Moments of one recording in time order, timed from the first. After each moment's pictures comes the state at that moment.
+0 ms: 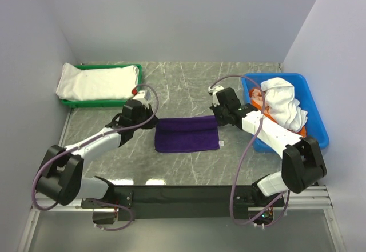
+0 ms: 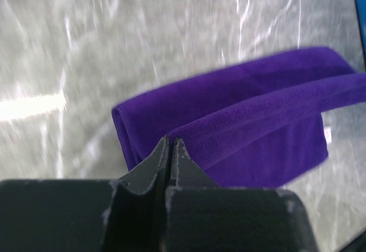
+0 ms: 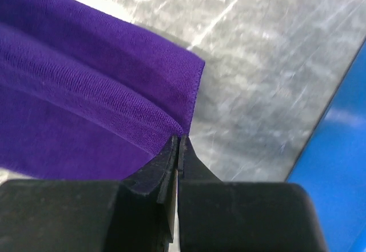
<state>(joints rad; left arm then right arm) -0.44 1.34 0.68 0.10 0.09 -0.47 0.48 1.44 0.98 -0.45 0.13 -0.05</state>
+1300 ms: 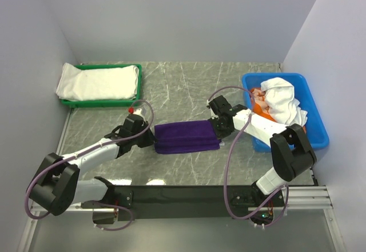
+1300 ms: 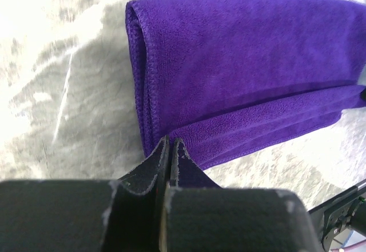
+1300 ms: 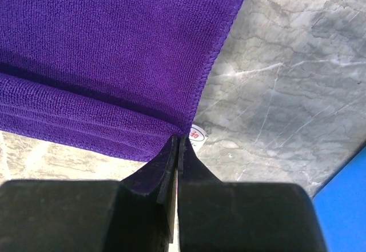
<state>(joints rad) -0.51 1.23 0.51 -0.06 0.08 -0.73 0.51 1.56 0.97 -0.66 0.08 0.13</state>
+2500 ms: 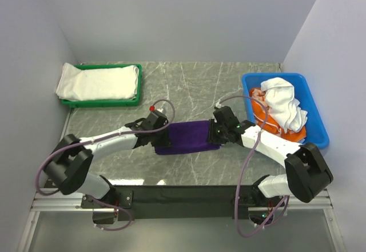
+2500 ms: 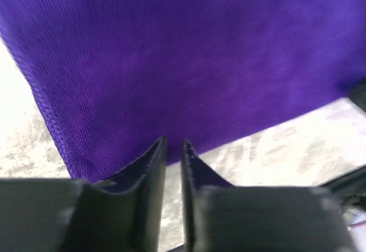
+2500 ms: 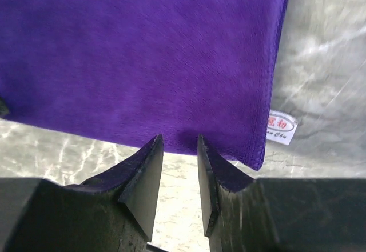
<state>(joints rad) -0.72 1.42 0.77 -0.28 0.01 -0.80 0.57 1.33 0.74 -0.38 -0.02 0.55</state>
